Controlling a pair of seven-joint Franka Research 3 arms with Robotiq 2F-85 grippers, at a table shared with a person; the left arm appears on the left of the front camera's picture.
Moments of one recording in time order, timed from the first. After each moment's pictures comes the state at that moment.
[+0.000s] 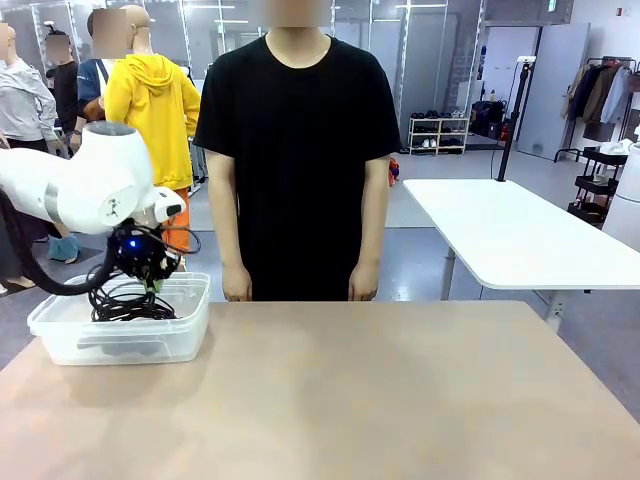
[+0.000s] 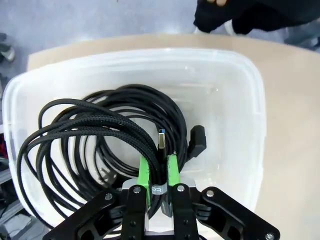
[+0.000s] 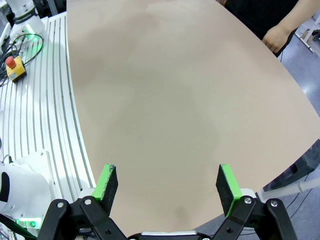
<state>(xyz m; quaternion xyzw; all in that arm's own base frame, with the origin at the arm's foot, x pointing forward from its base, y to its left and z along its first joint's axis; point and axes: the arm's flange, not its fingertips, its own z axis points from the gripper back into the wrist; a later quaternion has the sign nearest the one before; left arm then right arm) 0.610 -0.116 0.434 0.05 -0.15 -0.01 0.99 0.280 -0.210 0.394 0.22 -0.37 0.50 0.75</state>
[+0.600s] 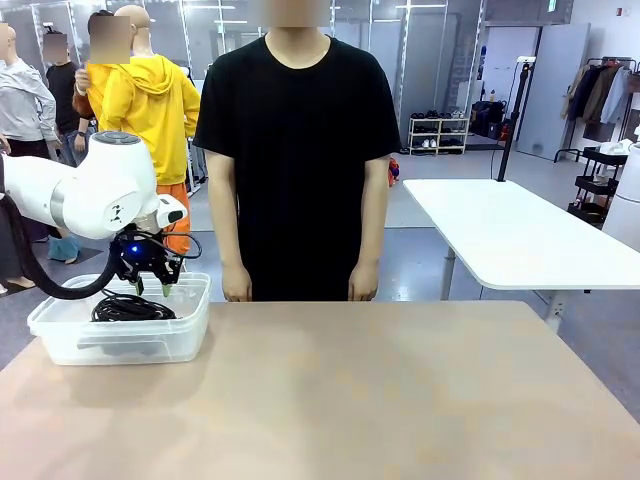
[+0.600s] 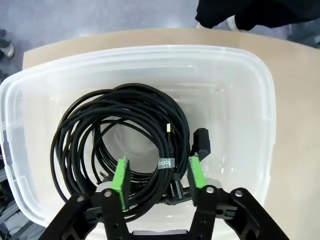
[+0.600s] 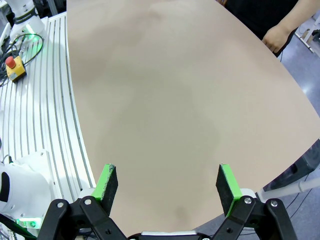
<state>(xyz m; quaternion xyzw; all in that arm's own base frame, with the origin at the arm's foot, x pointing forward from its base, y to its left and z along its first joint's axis) 0.617 -0.112 0.428 0.06 -0.15 0.00 0.99 0.280 -0.210 0.394 0.22 -0.37 0.50 0.75</state>
